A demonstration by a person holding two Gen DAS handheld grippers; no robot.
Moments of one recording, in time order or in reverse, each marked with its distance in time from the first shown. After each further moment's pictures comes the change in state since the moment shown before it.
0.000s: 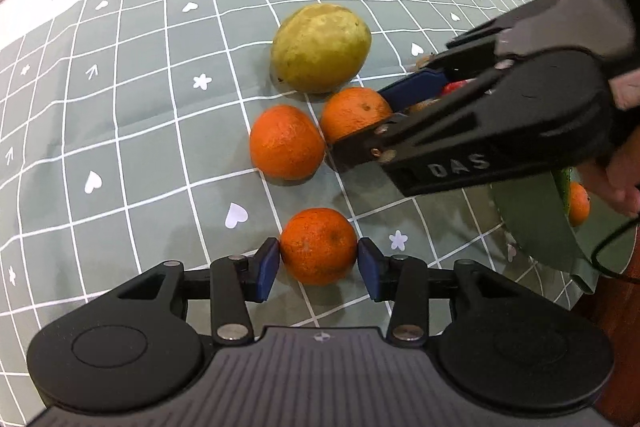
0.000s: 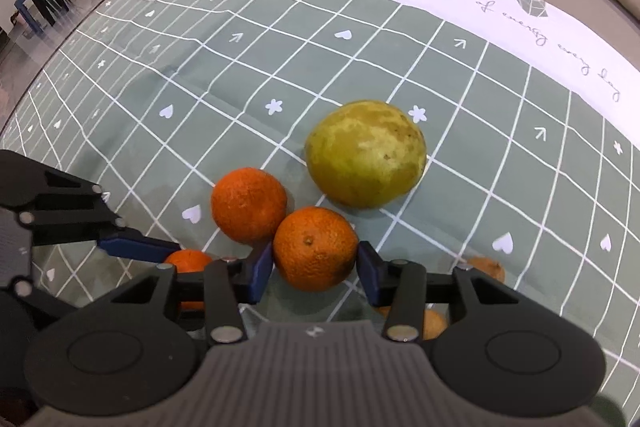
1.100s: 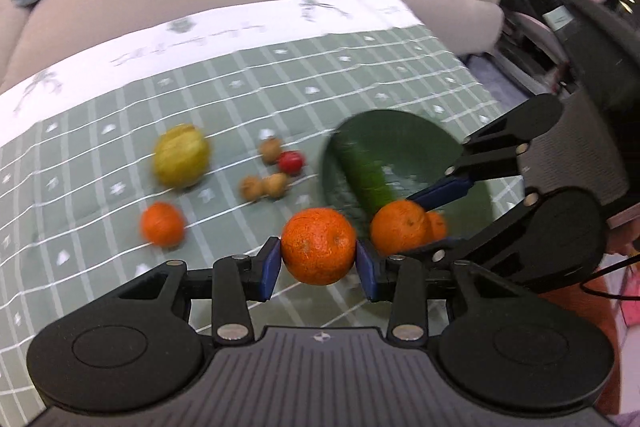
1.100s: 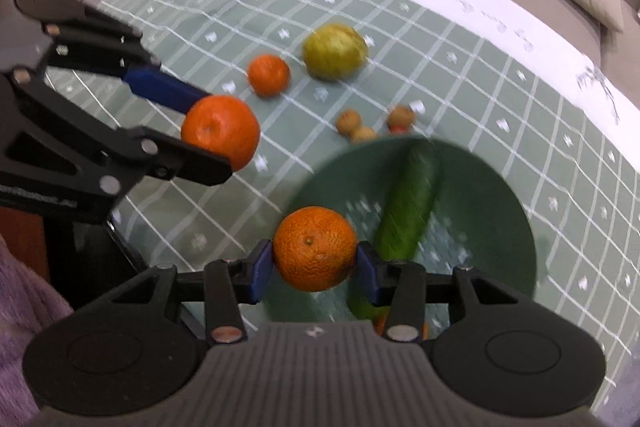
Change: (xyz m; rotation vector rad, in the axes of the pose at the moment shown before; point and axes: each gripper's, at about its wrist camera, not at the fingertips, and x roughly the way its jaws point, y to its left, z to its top) left arm -0.087 -0.115 0.002 0.178 -0.162 -0.101; right arm -0.138 -0.004 -0.116 -0.057 0.061 -0.062
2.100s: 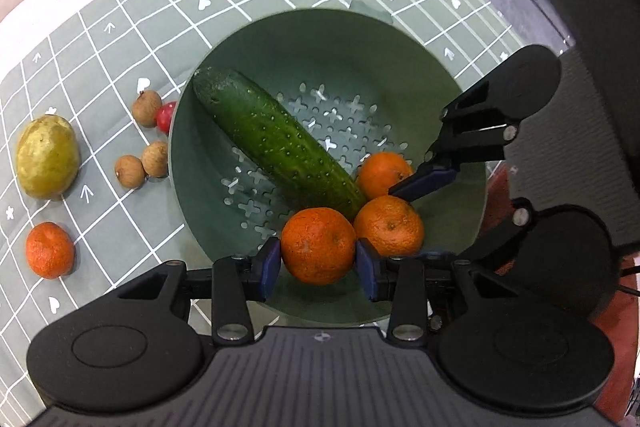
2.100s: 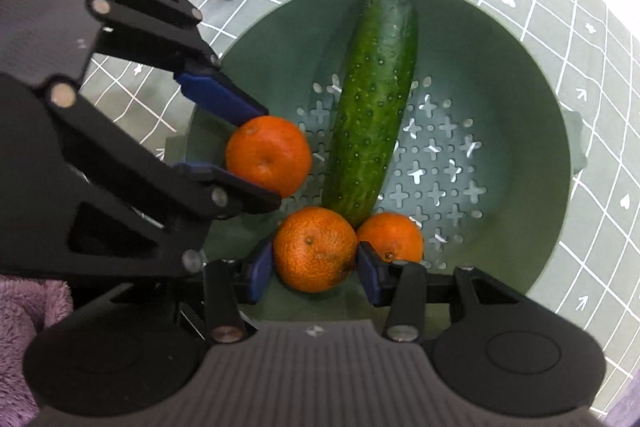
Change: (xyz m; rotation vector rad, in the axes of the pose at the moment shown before) left arm 0.109 -0.054 0.020 0.162 0.353 -0.035; right arm 0.047 -0.041 -0.041 0.066 0.188 0.100
